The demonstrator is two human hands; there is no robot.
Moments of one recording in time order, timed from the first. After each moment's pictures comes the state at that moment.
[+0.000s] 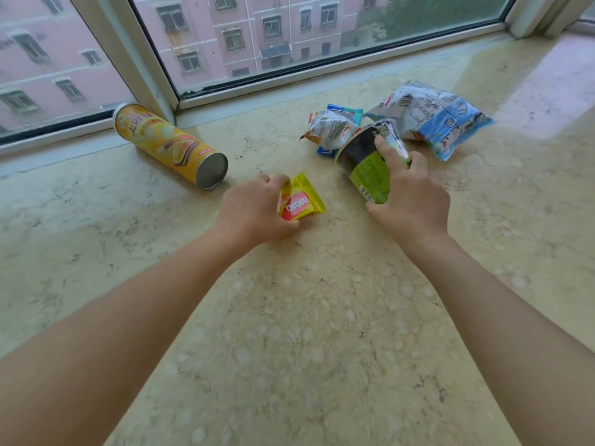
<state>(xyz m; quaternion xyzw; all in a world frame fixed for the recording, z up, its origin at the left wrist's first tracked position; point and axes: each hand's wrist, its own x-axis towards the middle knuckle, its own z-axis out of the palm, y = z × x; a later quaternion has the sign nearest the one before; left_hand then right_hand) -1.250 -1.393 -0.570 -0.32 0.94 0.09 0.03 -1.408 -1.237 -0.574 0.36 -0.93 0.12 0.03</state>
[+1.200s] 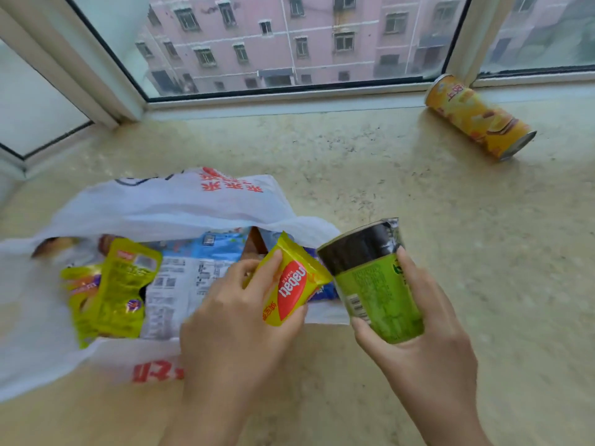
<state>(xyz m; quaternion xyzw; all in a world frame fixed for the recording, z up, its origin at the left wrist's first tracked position) -0.765 -1.304 -0.447 -0.64 0.76 0.05 -0.09 -0.930 -1.233 -0.503 0.44 -0.77 0.42 -0.17</state>
